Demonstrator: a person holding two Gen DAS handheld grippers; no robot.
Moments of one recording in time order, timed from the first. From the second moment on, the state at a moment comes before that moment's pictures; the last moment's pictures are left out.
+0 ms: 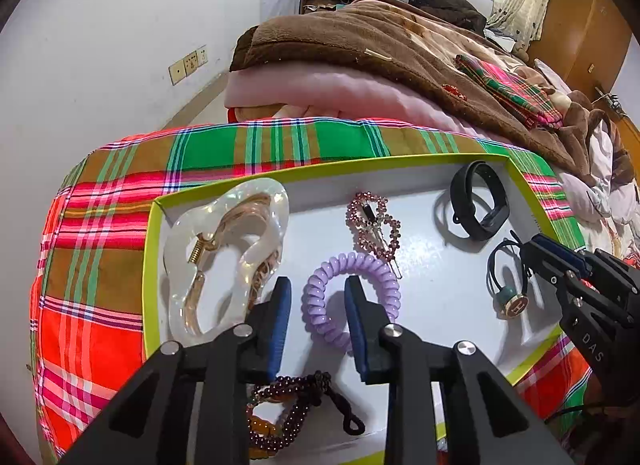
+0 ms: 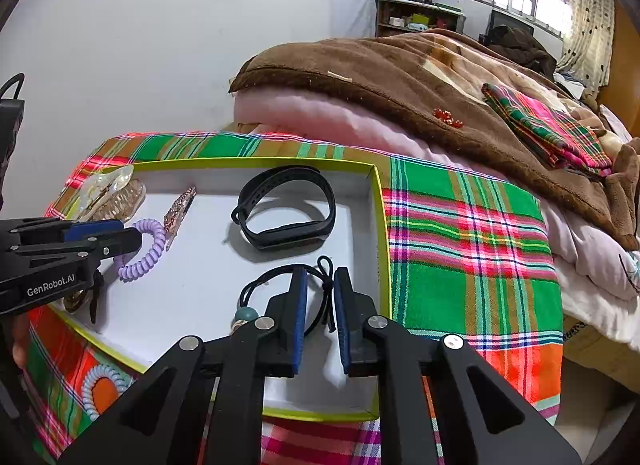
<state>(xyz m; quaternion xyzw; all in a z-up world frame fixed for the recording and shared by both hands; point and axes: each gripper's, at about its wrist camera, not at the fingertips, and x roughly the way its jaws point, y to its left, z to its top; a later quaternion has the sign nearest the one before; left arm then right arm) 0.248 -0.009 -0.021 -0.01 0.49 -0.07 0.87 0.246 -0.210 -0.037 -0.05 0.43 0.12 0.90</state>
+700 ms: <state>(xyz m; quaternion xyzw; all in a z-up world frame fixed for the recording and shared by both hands) 0.241 -0.006 -0.011 -0.01 0.48 -0.07 0.87 0.241 -0.212 -0.030 -0.03 0.42 0.12 0.90</state>
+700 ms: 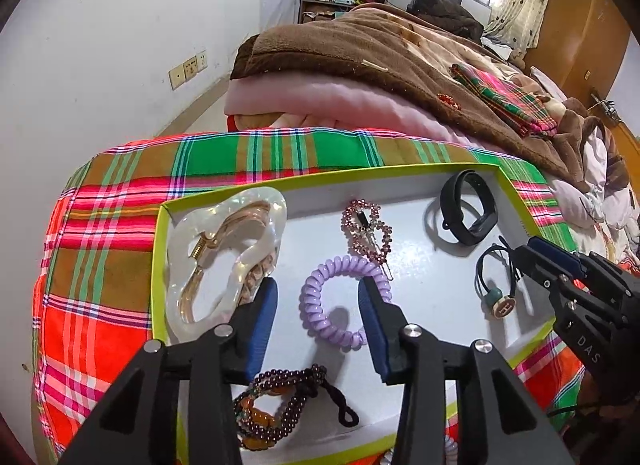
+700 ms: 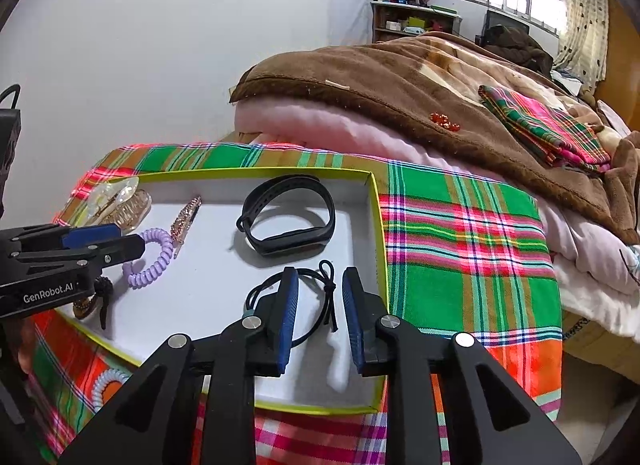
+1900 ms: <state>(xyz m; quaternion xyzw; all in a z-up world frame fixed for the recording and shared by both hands) 0.099 0.036 0.012 -0.09 0.42 -0.09 0.90 0.122 -0.196 -0.015 0.02 0.39 0.20 0.90</state>
